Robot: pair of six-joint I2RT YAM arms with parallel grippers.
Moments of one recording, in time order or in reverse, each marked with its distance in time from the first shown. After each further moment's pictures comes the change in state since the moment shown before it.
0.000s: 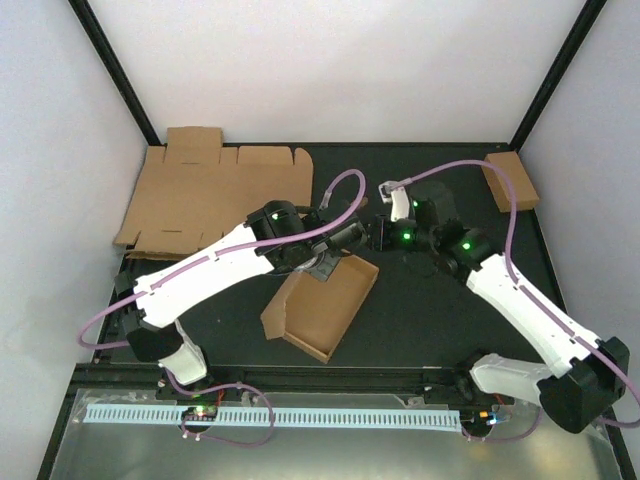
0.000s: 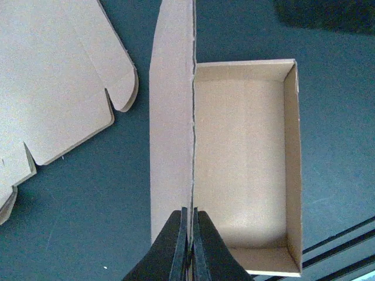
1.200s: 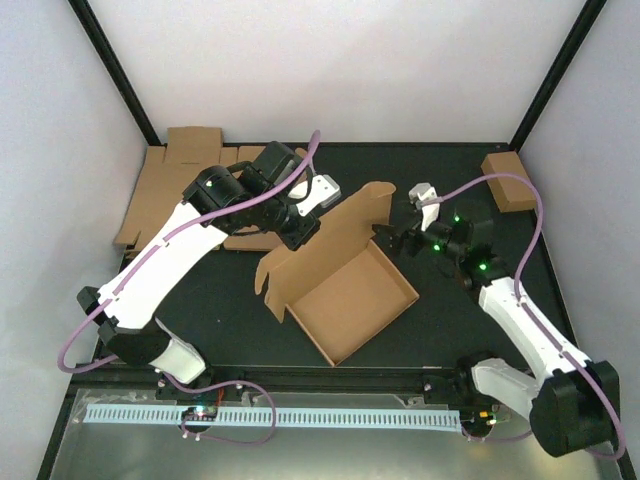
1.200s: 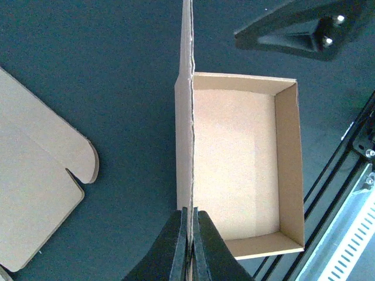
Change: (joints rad) left arm 0.303 -0.094 0.078 0.111 0.478 0.558; right arm -0.275 -0.152 -0.344 0.460 -0.113 -0.545
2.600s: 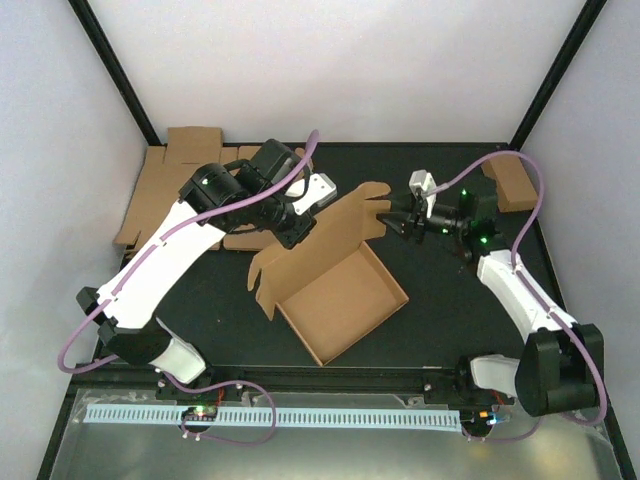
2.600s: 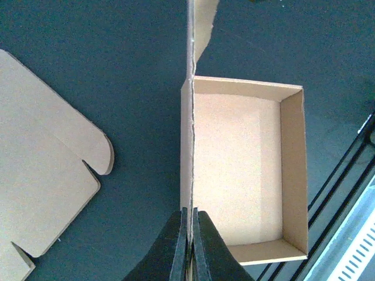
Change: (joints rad) left arm 0.005 0.007 0.033 -0.043 -0.032 0.027; right arm -0.137 0.238 0.138 0.101 -0.483 -0.154
